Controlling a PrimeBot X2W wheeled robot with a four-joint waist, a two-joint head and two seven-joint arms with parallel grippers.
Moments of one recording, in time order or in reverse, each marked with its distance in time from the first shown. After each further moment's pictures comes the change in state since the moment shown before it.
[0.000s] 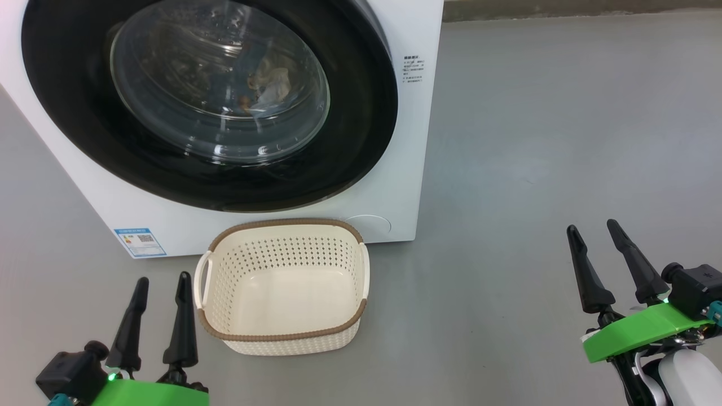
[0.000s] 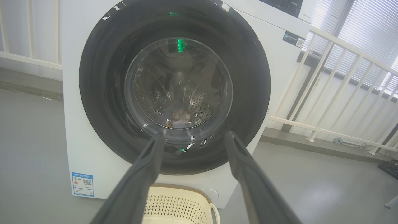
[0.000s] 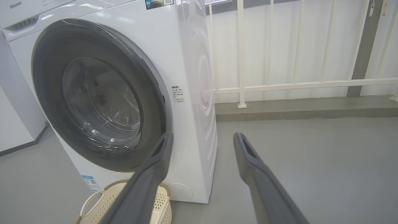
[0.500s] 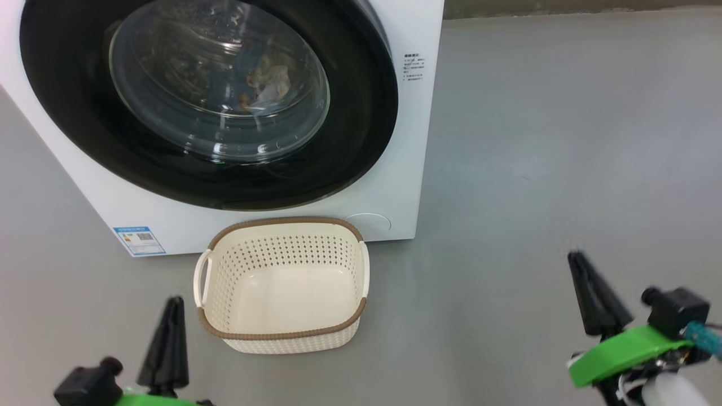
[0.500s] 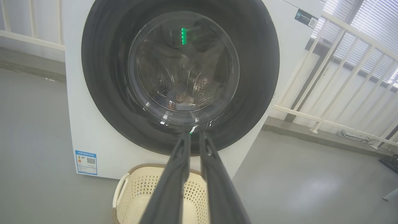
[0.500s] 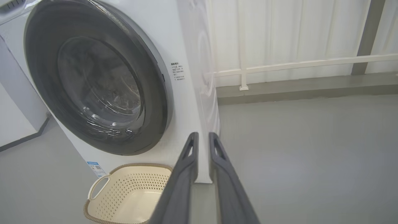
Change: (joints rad) left arm 0.019 -0.014 -0.008 0.044 -0.001 0.000 0.001; right arm 0.026 0.029 0.016 0.041 0.000 0.000 0.000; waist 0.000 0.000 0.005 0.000
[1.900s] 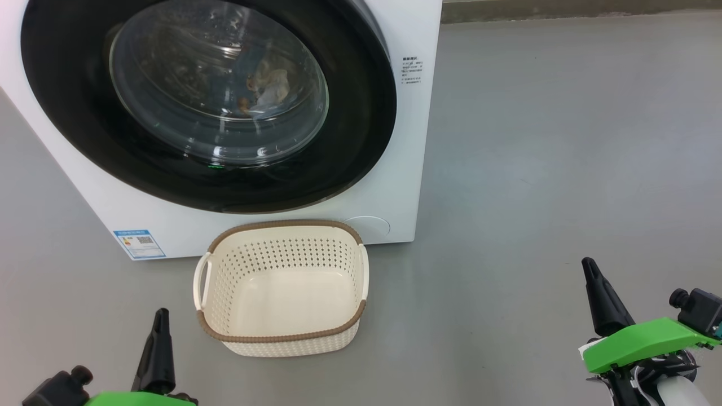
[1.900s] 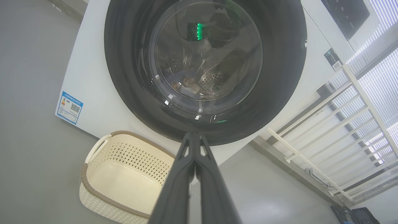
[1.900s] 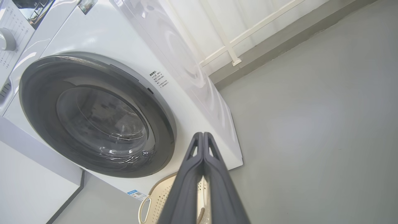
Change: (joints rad) left arm 0.017 -0.029 0.049 0.018 -0.348 0.000 0.116; right arm 0.030 0.069 -0.078 0.003 0.365 0.000 0.119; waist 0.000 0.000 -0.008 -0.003
